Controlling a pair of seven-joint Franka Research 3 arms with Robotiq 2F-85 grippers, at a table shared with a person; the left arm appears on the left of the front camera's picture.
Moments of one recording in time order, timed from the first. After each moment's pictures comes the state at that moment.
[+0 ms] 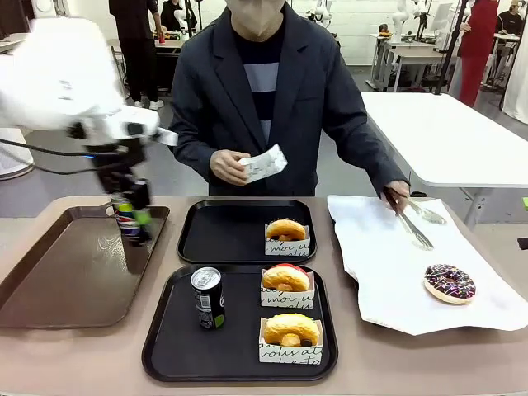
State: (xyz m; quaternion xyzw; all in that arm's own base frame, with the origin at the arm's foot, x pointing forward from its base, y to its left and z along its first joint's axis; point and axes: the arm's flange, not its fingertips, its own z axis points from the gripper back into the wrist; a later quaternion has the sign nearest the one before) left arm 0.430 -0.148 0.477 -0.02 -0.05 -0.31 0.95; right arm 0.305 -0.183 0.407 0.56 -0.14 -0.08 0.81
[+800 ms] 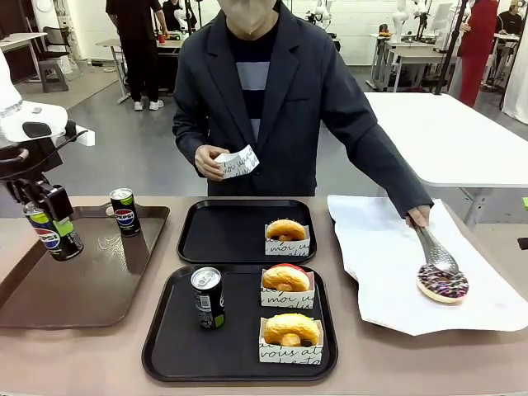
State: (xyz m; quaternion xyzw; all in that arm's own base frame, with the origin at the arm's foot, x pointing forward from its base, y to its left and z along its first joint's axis) left arm 0.372 -0.057 0.490 -0.01 -0.05 -0.26 0.96; right arm 0.305 -0.183 0.407 0.56 -0.14 -0.08 0.81
